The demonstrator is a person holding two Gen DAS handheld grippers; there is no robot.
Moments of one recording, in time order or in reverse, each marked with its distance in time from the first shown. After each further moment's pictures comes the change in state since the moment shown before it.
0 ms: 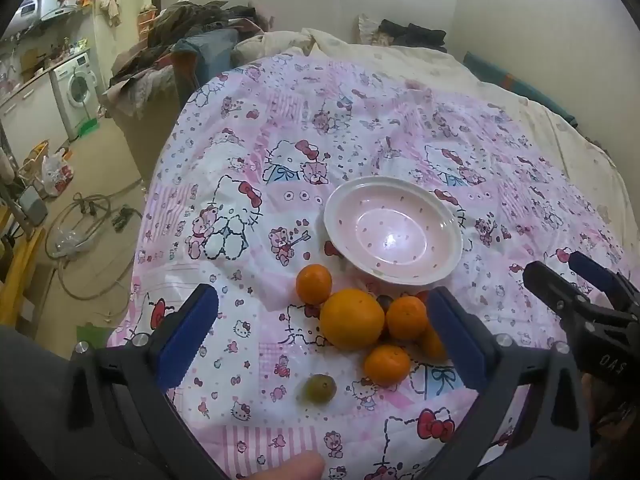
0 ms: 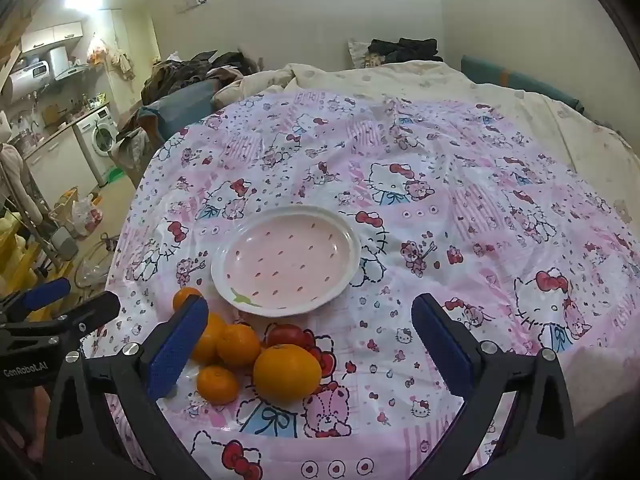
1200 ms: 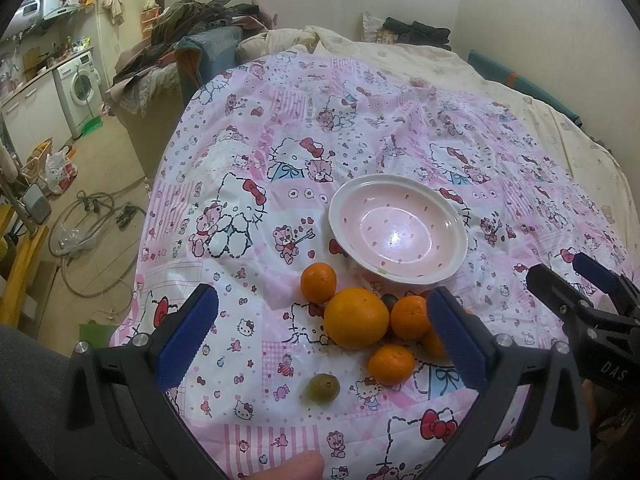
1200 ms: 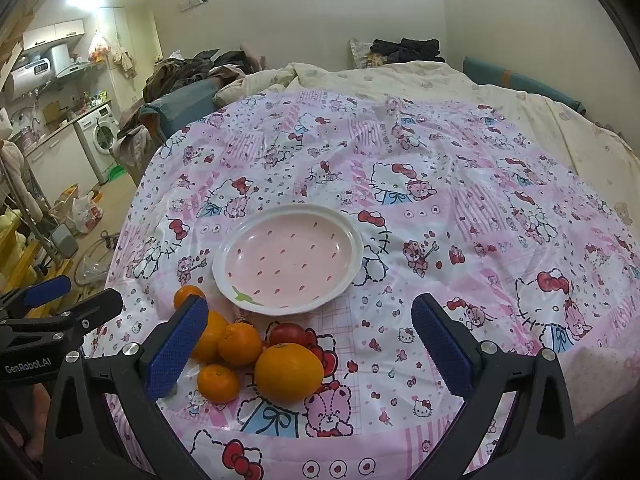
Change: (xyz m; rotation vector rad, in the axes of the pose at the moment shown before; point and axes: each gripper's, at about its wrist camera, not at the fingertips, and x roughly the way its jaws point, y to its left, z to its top) left arm 0.006 0.002 -0.002 -0.005 0.005 0.010; right arm -0.002 0.003 -0.002 -0.007 -0.004 0.002
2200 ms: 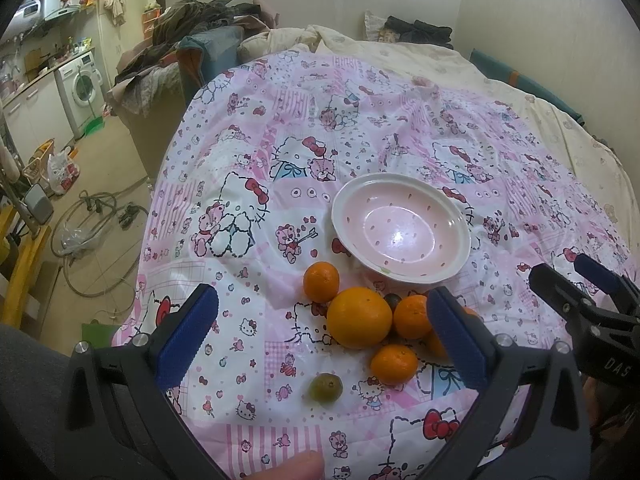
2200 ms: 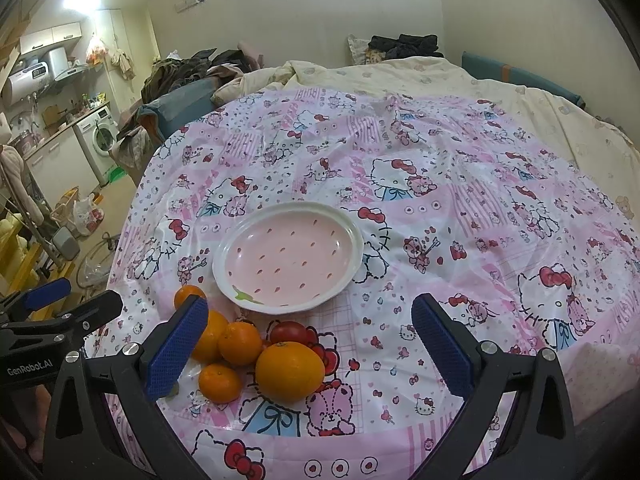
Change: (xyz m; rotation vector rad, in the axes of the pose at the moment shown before) left arm 0.001 0.003 -0.001 0.004 0.001 0.005; right arm 0.004 -0.004 -0.001 0.014 0.016 0.008
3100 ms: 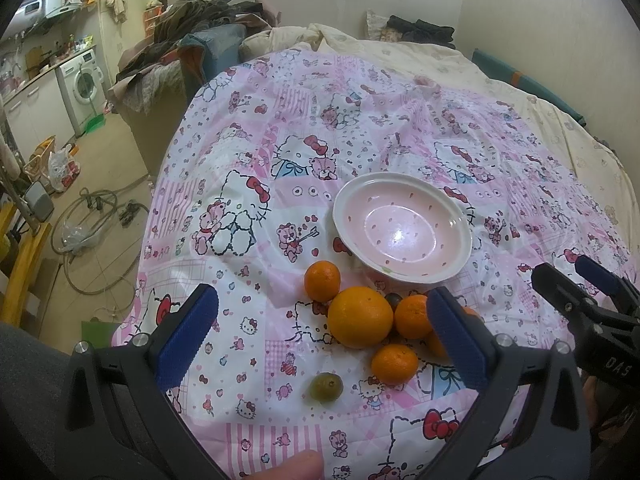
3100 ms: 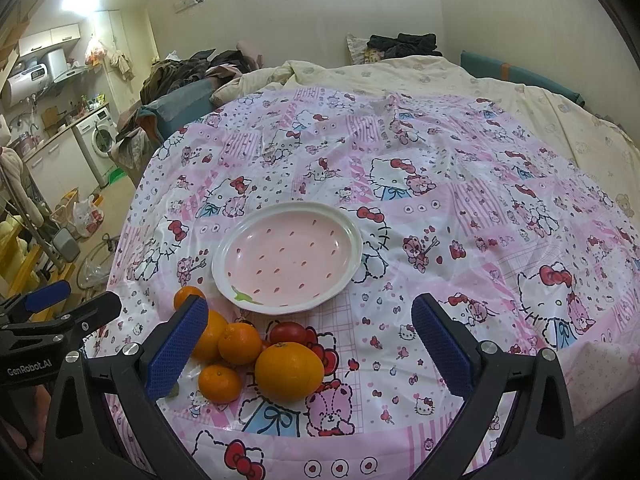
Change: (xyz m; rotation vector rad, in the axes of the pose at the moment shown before) left arm 0.001 0.002 0.000 0.000 0.003 0.005; right arm 0.001 -0.002 0.000 0.013 0.001 0.007
